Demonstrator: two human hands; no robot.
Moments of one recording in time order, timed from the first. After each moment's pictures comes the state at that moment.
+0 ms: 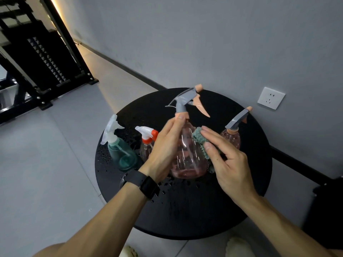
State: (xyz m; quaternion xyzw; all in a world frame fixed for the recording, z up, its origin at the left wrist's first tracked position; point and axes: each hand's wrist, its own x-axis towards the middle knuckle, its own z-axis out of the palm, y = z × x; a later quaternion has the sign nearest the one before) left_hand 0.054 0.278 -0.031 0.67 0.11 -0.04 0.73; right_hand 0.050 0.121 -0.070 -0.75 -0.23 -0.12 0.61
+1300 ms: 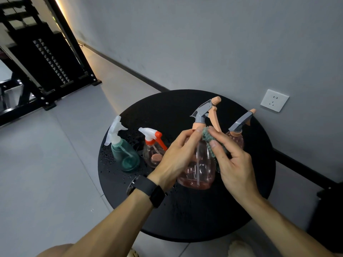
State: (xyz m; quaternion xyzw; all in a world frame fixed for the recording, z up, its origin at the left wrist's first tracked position) left_hand 0.044 0.268 -0.036 0.72 0.09 -0.09 0.68; right_hand 0.053 0.123 -0.069 -0.74 -0.16 -0.09 0.65
